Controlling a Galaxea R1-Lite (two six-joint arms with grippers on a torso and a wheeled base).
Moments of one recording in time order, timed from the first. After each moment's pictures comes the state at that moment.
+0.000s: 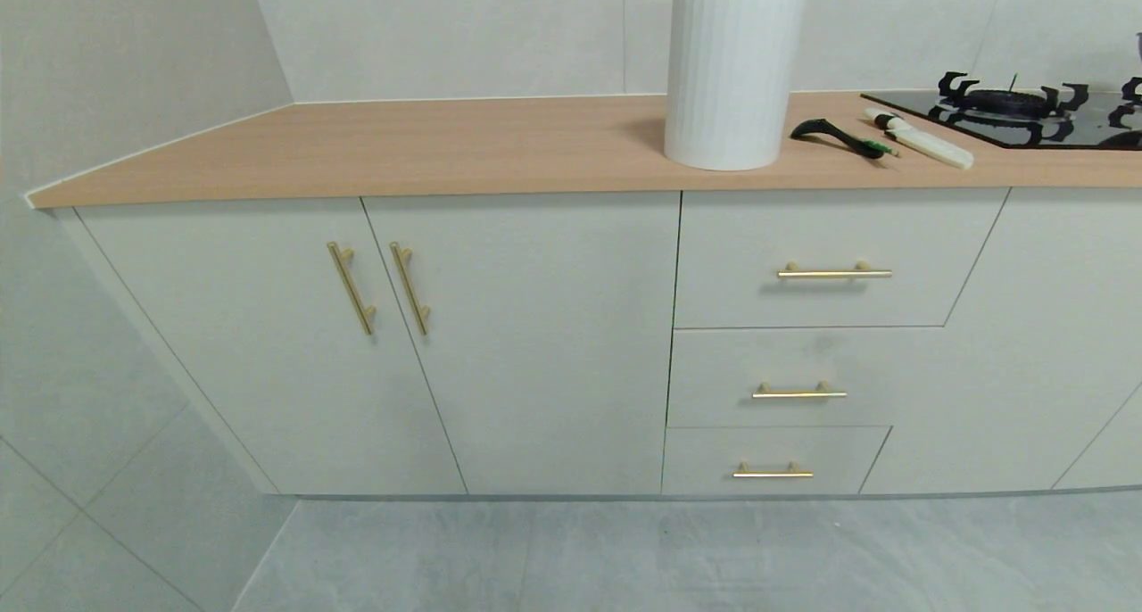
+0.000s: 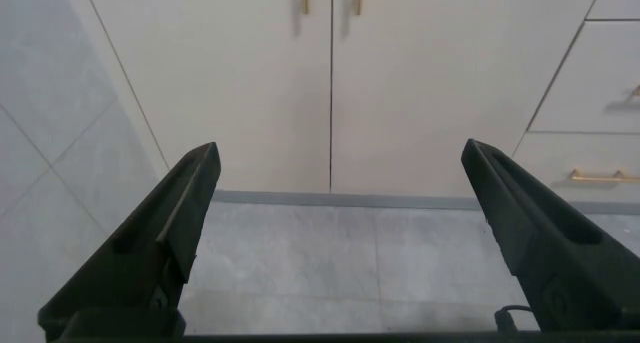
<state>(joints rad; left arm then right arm) 0.00 0.00 0.00 0.00 0.03 -0.01 0.00 0.01 0.00 -0.01 0.01 -0.02</state>
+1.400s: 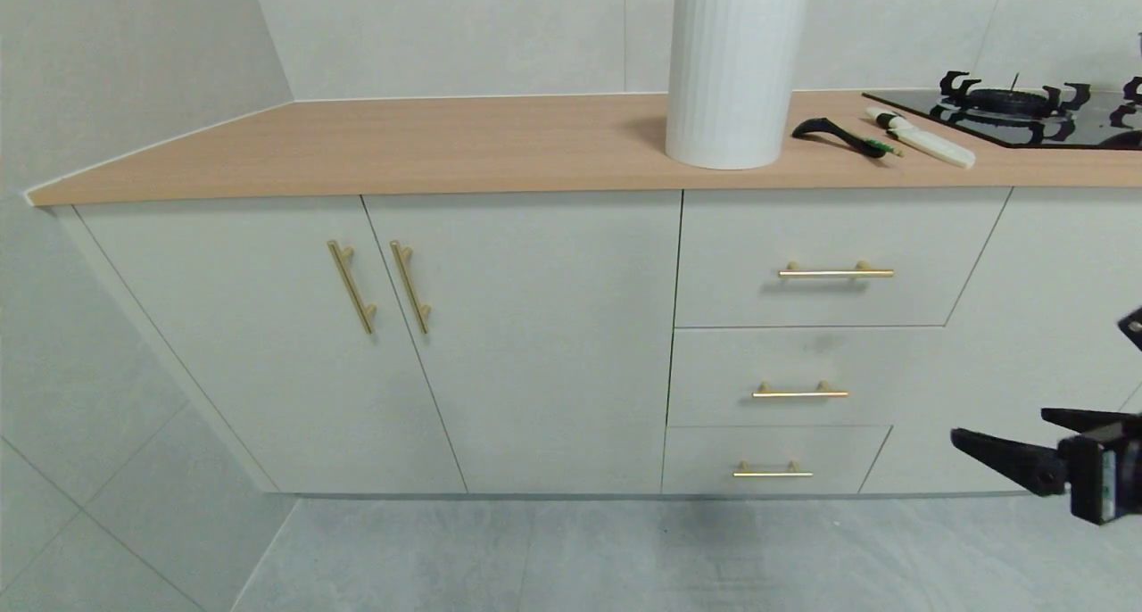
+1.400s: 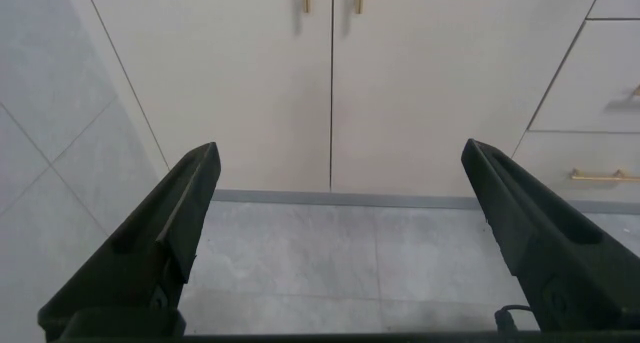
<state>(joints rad) 0.00 0.00 0.00 0.00 0.03 -0.01 0.17 1.18 -0.53 -0.20 0.06 -0.02</state>
